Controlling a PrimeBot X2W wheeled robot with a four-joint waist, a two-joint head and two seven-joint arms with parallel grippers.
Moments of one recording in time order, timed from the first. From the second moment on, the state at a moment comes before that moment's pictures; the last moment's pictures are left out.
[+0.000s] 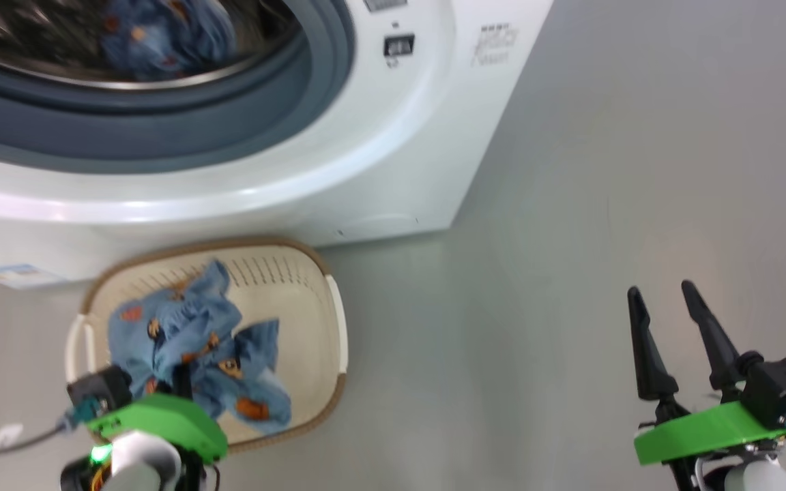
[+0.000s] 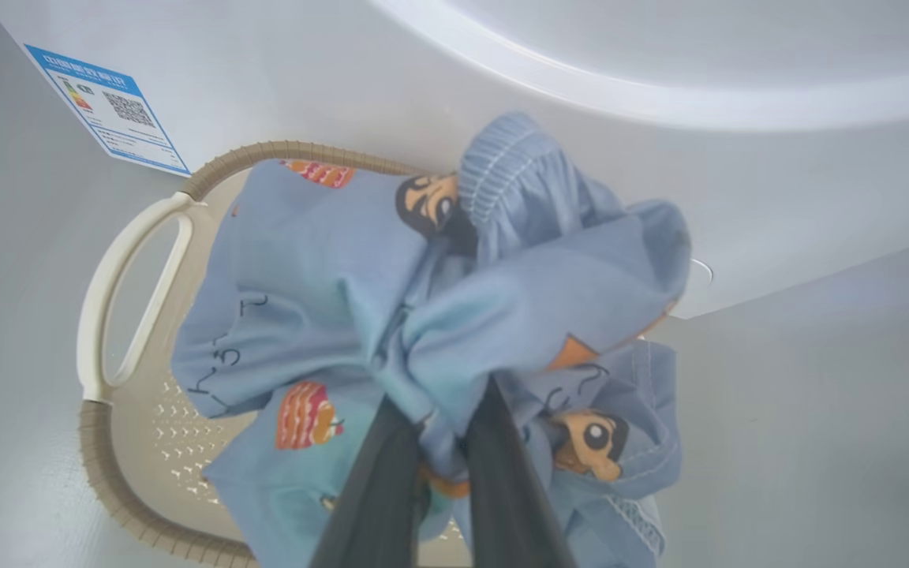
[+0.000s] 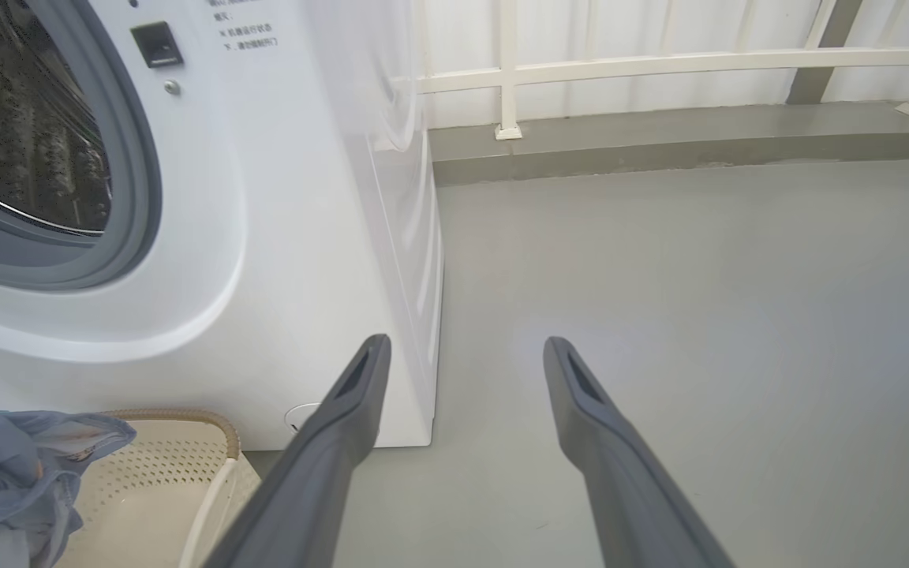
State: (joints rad) left arm -0.48 0.05 -0.15 0.92 -0.59 -0.05 -0.25; right arm -0.10 -0.04 -0.08 0.06 0.16 0.13 -0.26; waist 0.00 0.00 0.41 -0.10
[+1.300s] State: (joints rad) left arm 0.21 0.08 -0.16 0.01 -0.43 0.12 -0.21; right arm 0.09 -0.06 -0.02 0.08 0.10 0.13 -0.26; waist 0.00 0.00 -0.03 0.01
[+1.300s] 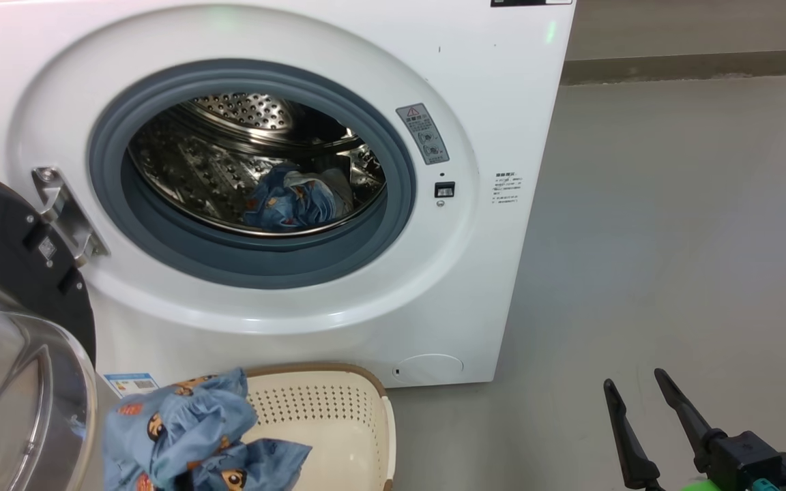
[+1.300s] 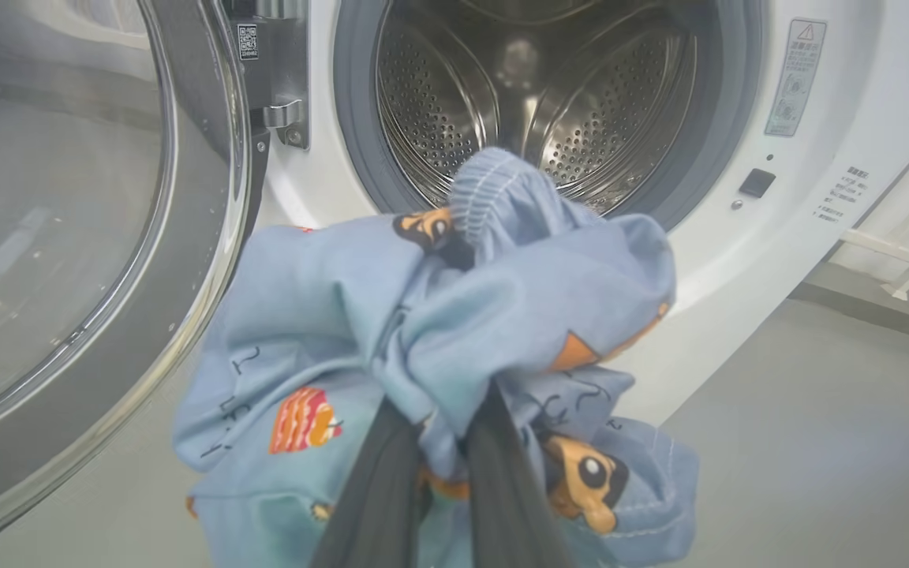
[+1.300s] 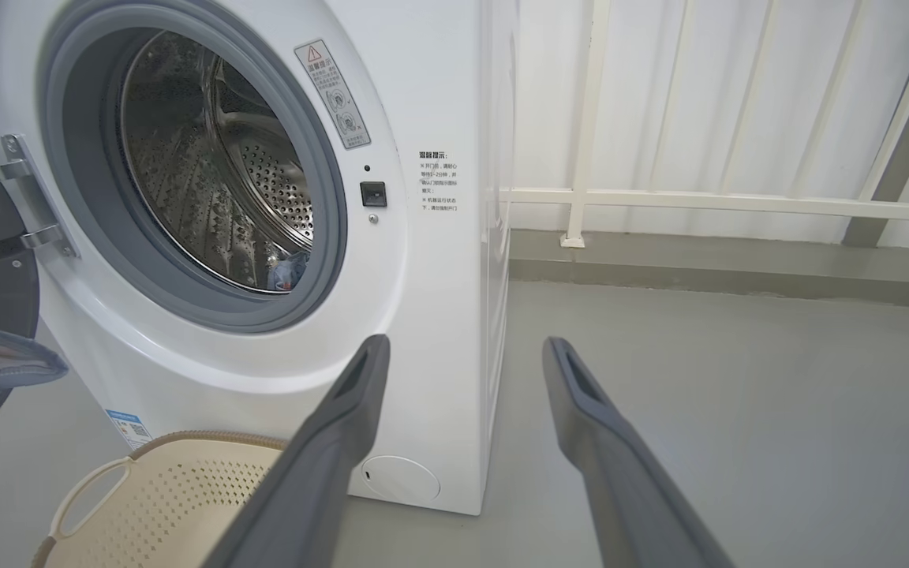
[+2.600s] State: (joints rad) left arm -0.47 0.22 -0.06 0.25 -0.40 0.12 -0.17; right arm -0.09 -0.05 0.09 0.07 0.18 0.13 -0.26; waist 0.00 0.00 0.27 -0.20
